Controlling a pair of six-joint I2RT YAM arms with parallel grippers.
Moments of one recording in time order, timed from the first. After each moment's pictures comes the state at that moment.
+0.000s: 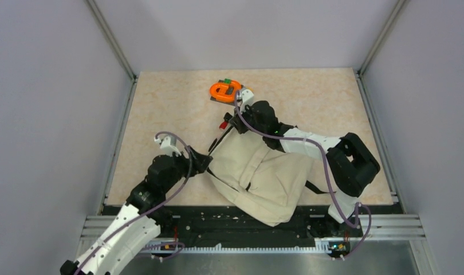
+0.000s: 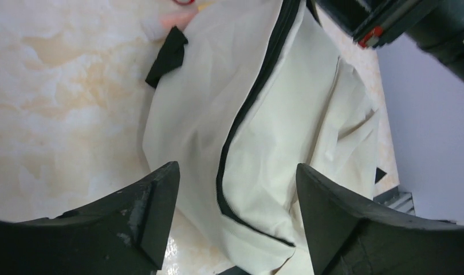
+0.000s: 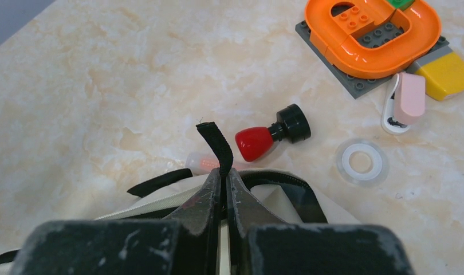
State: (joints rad) left arm -0.52 0.41 0.32 -0.27 0.01 -0.80; right arm 0.75 1.74 1.10 0.33 -0.07 0.12
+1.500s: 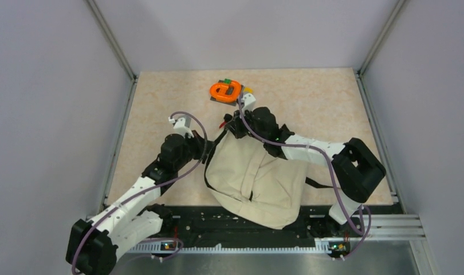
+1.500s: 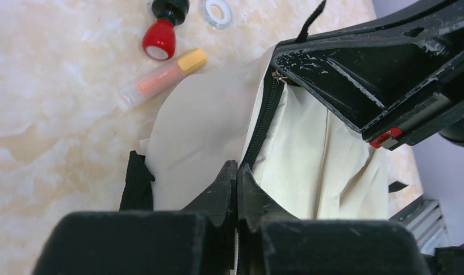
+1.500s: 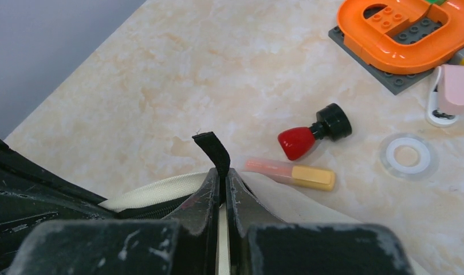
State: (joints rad) left arm -0.48 0.94 0.53 0.06 0.08 -0.61; right arm 0.78 1.67 1.03 0.39 -0.04 0.25
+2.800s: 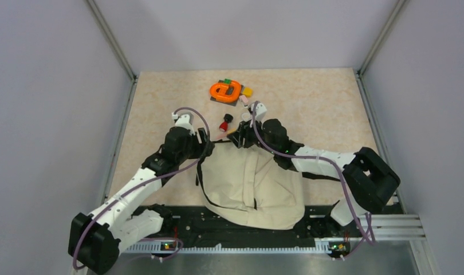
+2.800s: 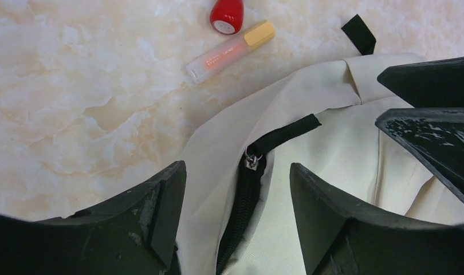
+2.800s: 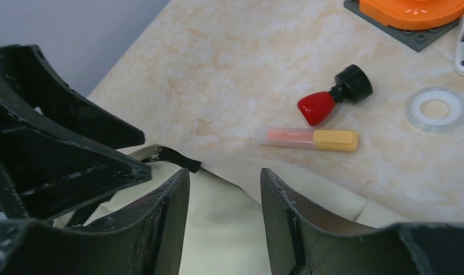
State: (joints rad) left arm -0.47 0.96 0.64 -0.23 -0.05 -0.52; right arm 0.82 1.53 0.80 0.54 -0.04 0.38
